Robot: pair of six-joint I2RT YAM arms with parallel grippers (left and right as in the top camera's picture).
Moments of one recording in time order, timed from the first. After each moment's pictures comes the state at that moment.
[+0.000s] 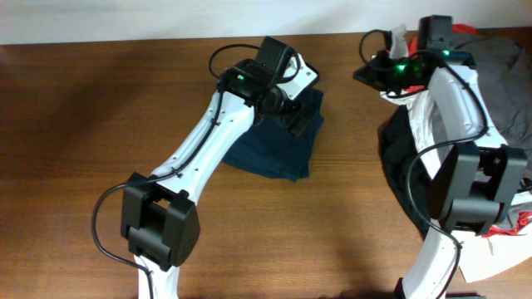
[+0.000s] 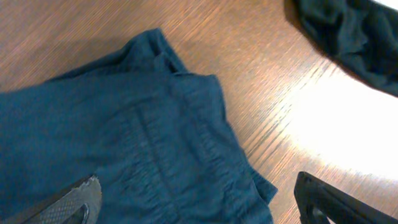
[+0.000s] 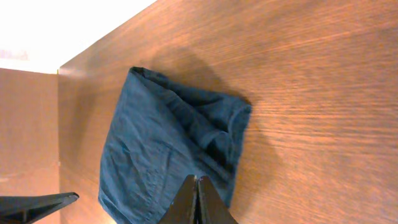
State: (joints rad) left arm -0.53 2.07 1.91 -0.87 0.22 0.24; right arm -0.13 2.12 1.84 -0.78 -0.74 0.24
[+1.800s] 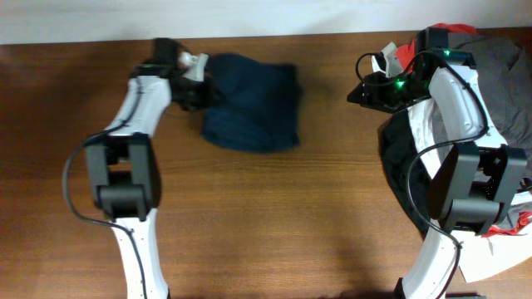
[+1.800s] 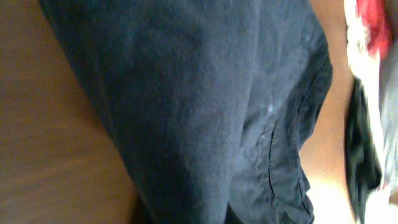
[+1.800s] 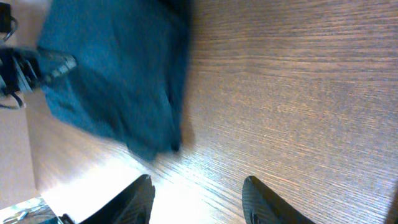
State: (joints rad) left arm -0.02 2.36 1.92 -0.73 0.67 -0.14; right arm -0.13 2.12 1.84 -1.06 -0.70 -0.03
